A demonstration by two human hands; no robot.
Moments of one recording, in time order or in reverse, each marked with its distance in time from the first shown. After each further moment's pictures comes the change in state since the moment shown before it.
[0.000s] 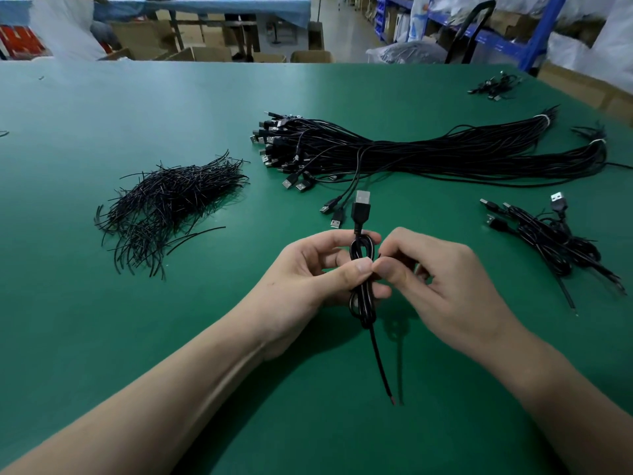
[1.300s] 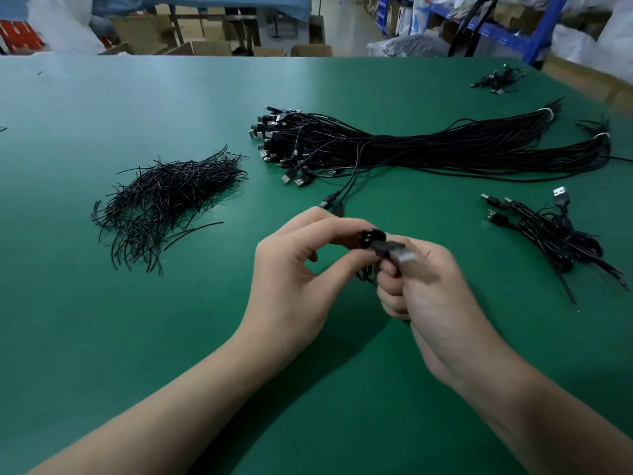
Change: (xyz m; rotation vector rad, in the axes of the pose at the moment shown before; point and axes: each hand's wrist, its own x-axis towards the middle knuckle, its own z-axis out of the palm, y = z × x) left_hand -0.003 0.000 0.012 0.833 0.357 0.616; right_hand 0.000 -0.033 0.024 0.839 0.150 0.648
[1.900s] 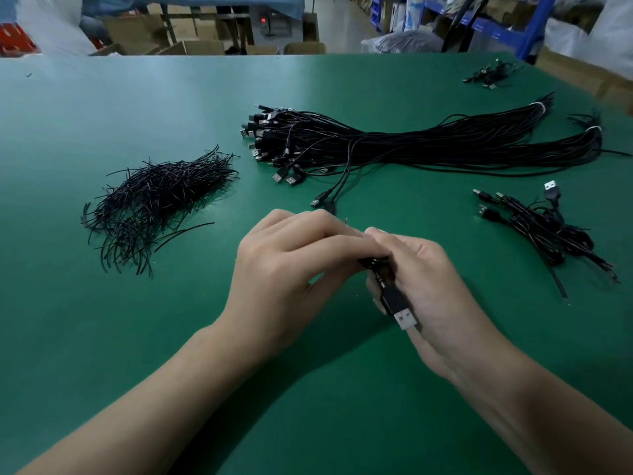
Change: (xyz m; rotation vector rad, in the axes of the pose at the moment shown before) left_hand 0.006 -0.004 -0.007 0.358 -0.019 0.505; right_hand 0.001 -0.004 -0.004 -0.005 -0.010 0.025
